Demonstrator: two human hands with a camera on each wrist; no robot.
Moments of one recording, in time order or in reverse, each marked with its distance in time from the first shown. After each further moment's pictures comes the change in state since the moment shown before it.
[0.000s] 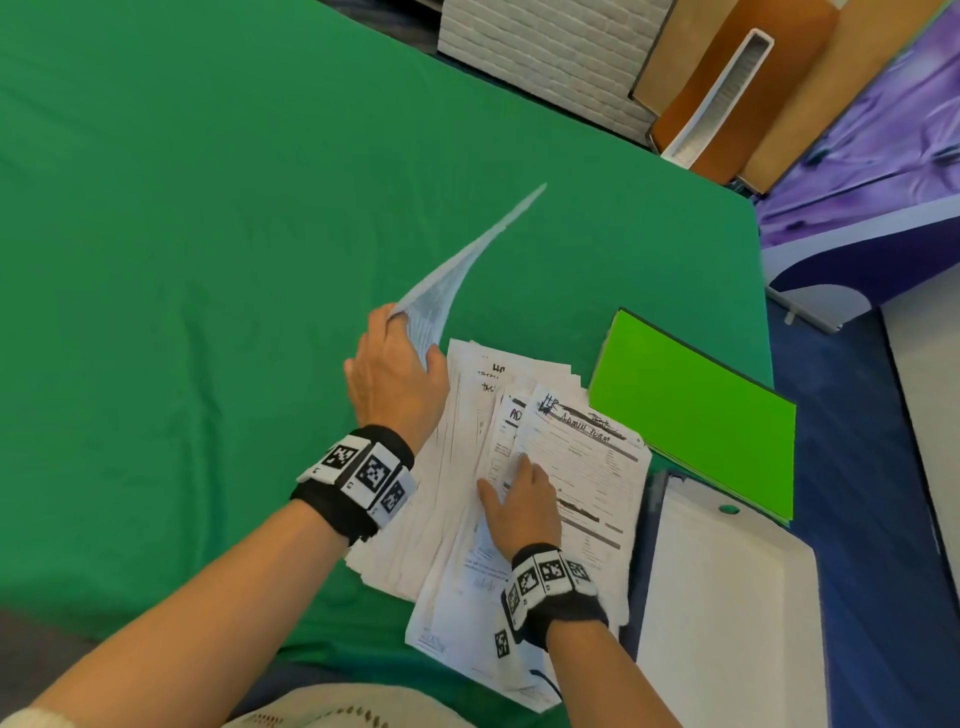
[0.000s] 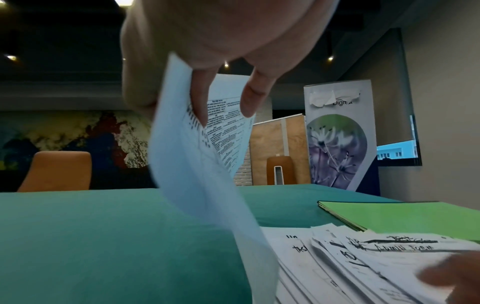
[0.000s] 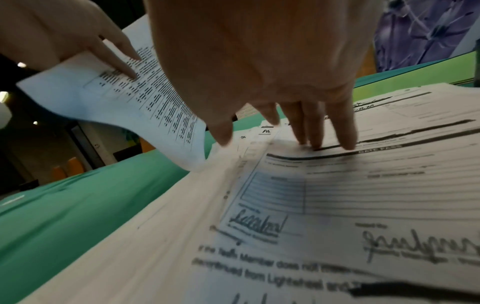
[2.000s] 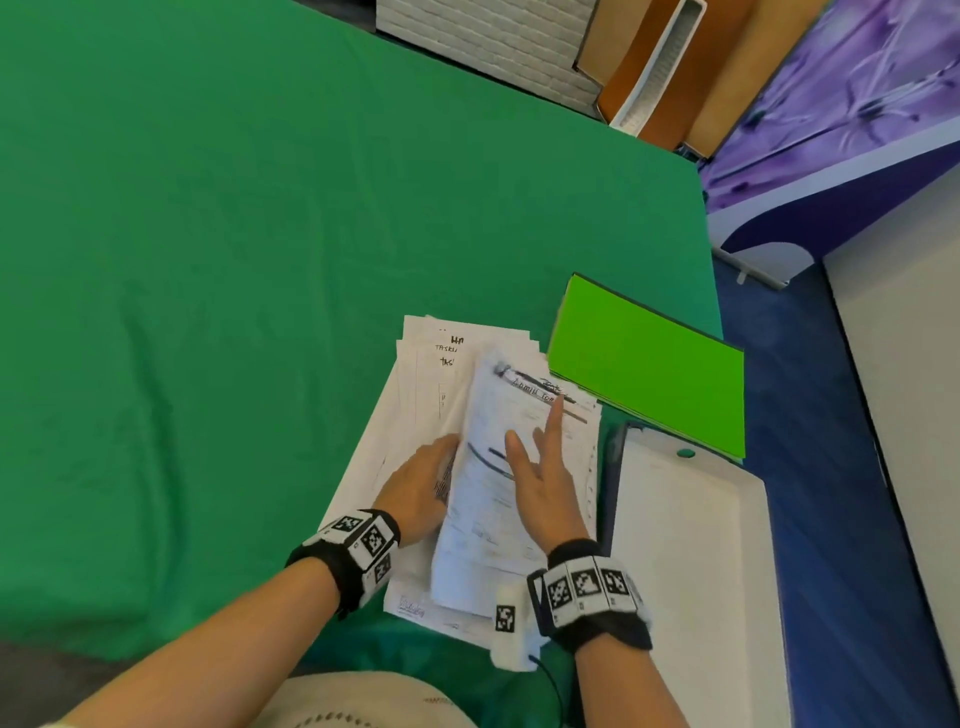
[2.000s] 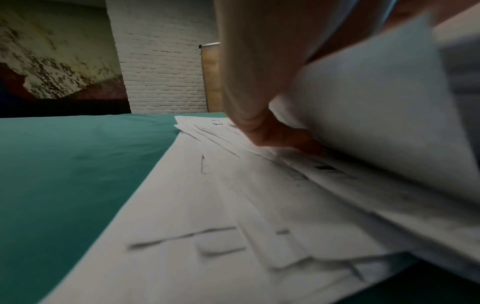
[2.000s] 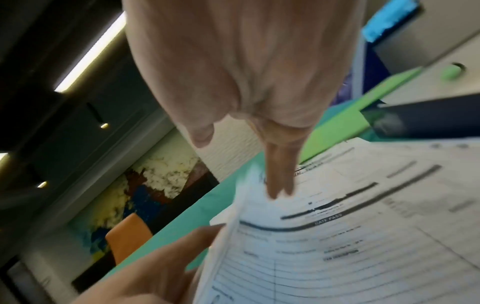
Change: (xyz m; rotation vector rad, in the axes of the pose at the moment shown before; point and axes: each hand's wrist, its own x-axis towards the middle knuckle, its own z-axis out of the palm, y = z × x) left_hand -0.114 -0.054 0.064 -0.262 -0.918 0.106; right_hand -0.047 0.031 -0.053 0.672 0.091 -0.045
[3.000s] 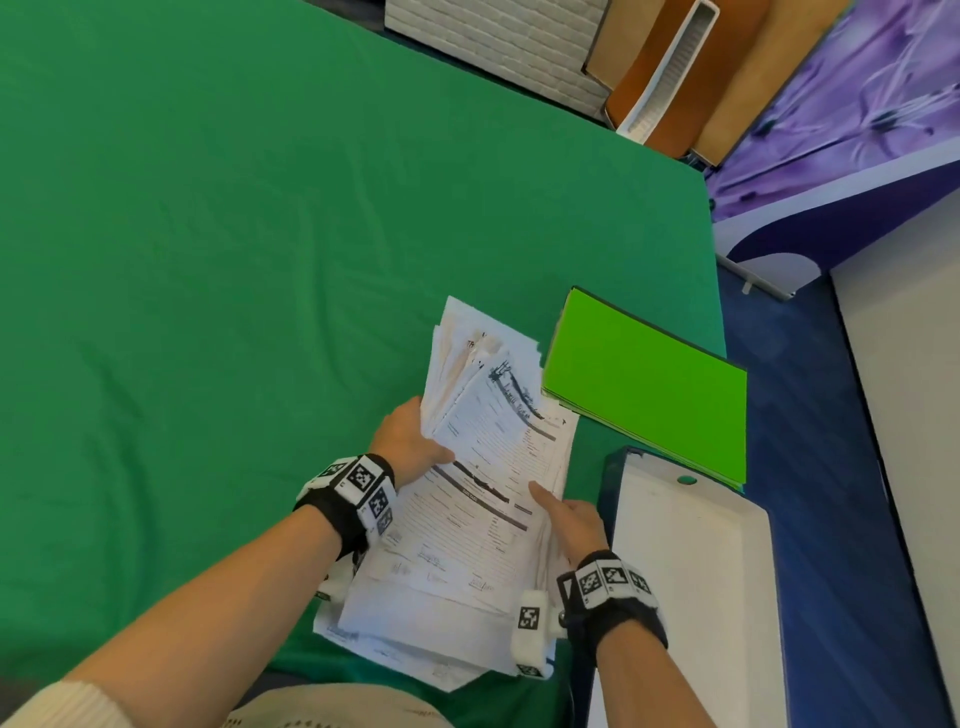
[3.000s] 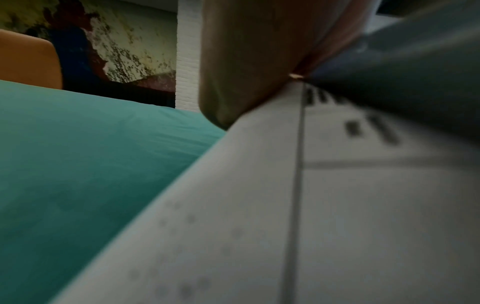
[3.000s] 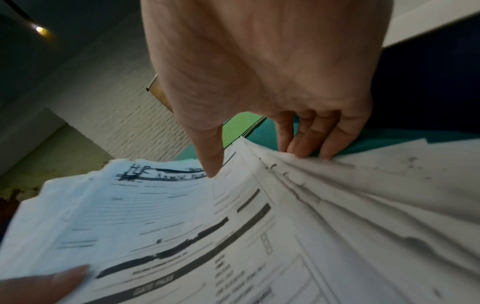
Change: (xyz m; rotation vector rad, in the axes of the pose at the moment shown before) left_hand 0.066 0.033 -0.039 -0.249 0.148 -0.256; right_hand 0.053 0.072 -0.038 0.012 0.041 0.572
